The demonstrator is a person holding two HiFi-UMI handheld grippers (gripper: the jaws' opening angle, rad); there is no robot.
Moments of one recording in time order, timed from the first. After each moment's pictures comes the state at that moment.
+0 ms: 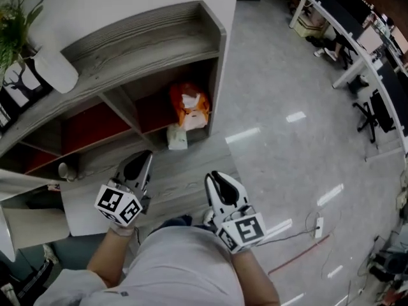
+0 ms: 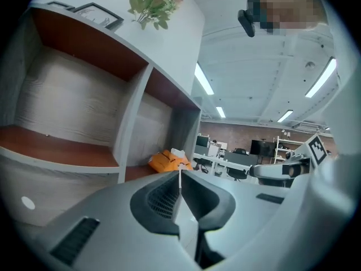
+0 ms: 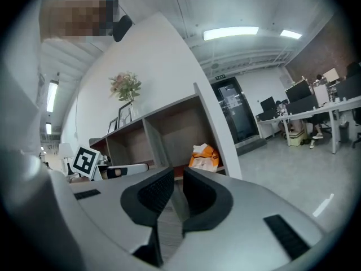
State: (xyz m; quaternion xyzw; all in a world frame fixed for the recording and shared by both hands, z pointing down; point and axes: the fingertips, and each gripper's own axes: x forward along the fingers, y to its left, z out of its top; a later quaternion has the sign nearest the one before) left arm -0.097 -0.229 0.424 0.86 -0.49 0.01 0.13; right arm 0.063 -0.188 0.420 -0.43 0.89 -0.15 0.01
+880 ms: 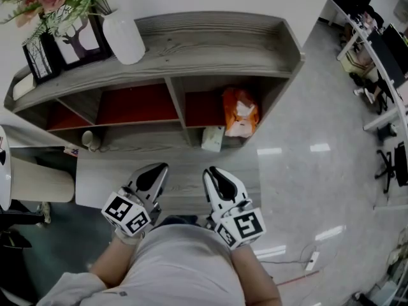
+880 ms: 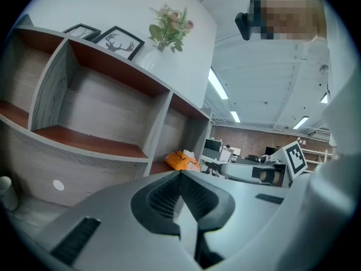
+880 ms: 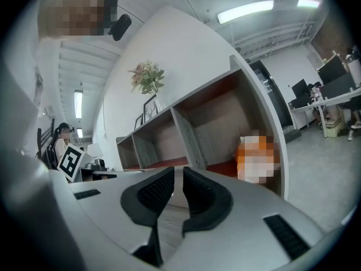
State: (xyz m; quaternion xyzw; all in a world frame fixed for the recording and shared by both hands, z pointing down) left arm -0.148 -0.159 0.417 0.81 -0.56 -0.01 0.16; right arm -0.045 -0.188 0.415 -0.28 0.95 -0.15 0.01
